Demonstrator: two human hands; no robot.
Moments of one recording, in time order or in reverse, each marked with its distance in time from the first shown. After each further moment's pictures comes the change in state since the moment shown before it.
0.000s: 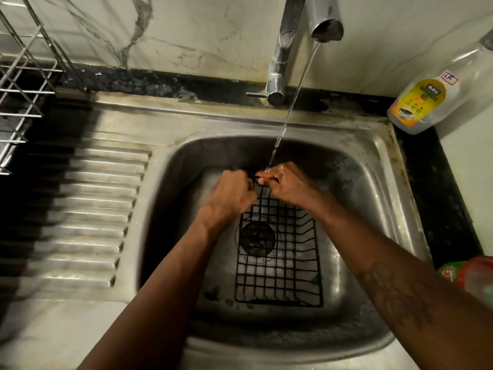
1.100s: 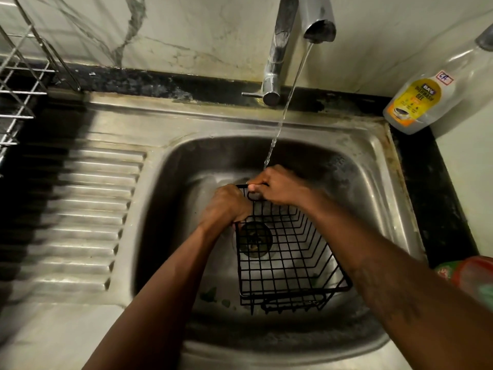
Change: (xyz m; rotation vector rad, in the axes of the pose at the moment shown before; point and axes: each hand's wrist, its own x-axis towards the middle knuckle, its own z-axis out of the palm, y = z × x) left_hand -0.018 0.011 -0.004 -0.301 -0.302 -0.450; right_hand 0.016 0.007 0.009 -0.003 -0.182 -0.022
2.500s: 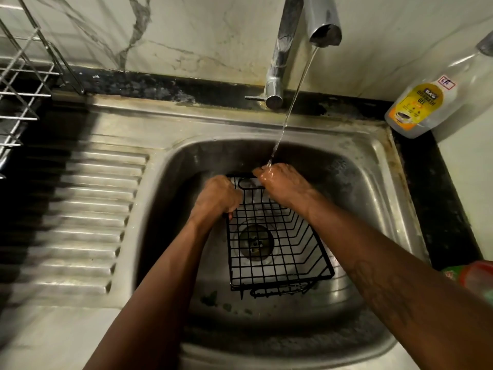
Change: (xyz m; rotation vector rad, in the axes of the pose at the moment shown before) left_hand 0.023 -0.010 -0.018 -0.008 0.148 0.033; right_hand -0.004 -0.013 -0.004 -0.454 0.148 -0.115
